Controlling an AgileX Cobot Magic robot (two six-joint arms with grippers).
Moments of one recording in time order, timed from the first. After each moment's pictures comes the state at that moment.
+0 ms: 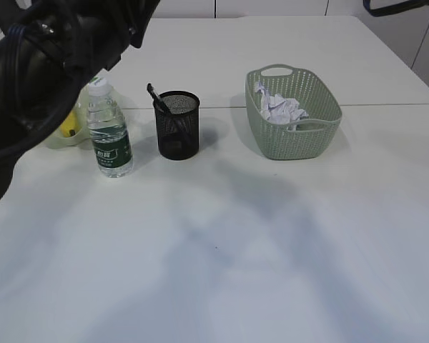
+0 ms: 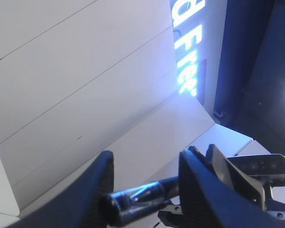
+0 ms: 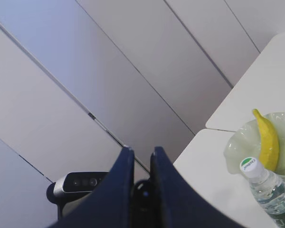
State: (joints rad) left arm -0.67 1.56 -0.77 0.01 -1.14 -1.03; right arm 0.27 1.48 -1.25 1.80 0.77 -1.20
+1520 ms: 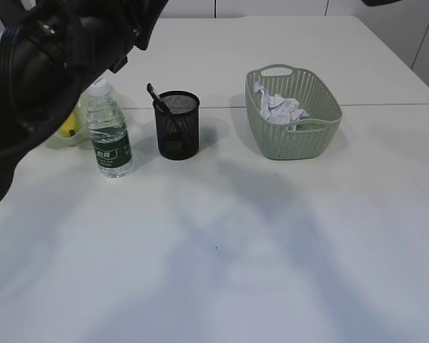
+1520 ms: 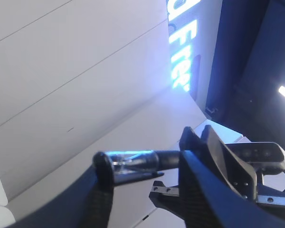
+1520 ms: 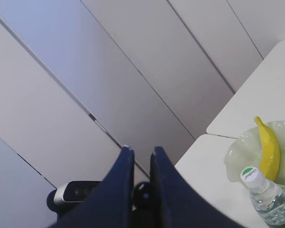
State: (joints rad) left arm -0.68 1.56 -0.77 0.04 -1.14 -1.08; right arm 0.28 1.50 -1.29 1.79 0.77 -1.21
